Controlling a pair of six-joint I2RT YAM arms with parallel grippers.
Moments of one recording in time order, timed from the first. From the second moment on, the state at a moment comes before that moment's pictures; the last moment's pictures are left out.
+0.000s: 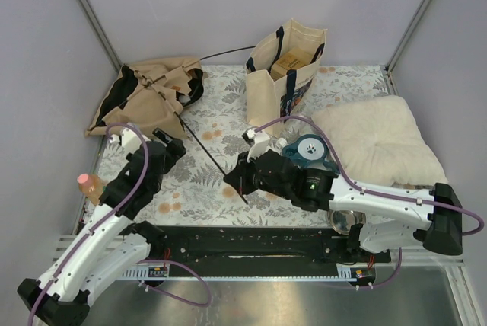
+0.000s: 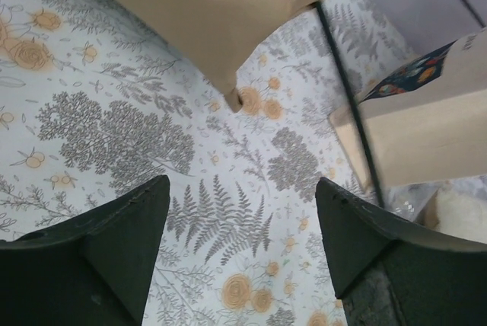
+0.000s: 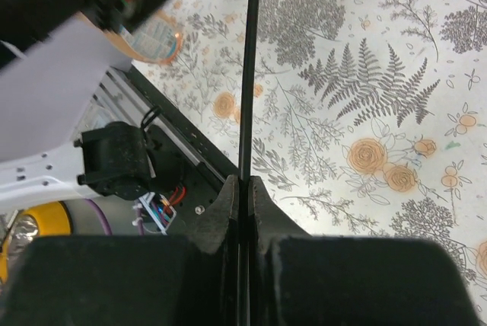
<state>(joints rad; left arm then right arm) -0.51 0.67 0.74 -0.60 -0.57 -0.95 1.23 1.26 1.00 -0.14 0.22 0.70</state>
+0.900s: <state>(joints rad) -0.42 1.03 0.36 0.42 -0.50 -0.83 1.21 1.26 1.23 -0.13 0.29 0.87</state>
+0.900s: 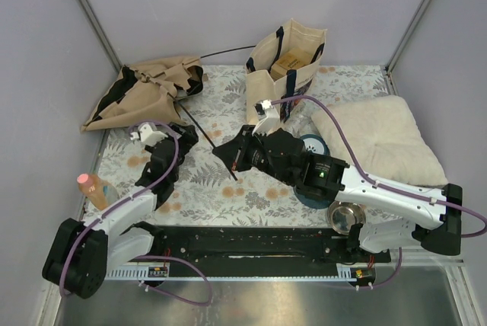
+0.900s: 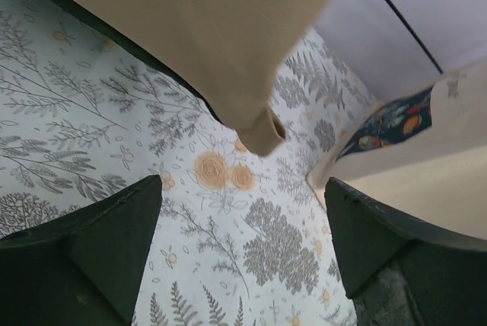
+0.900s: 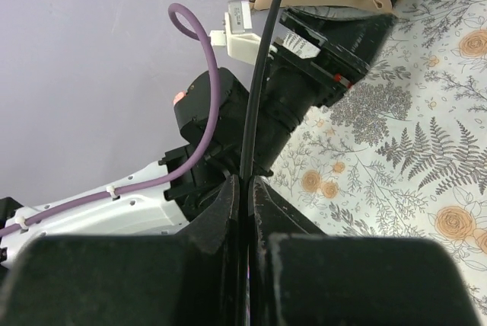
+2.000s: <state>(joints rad) -0.10 1.35 0.28 0.92 -0.10 -1.04 1.18 1.29 1.25 -0.12 0.21 0.93</state>
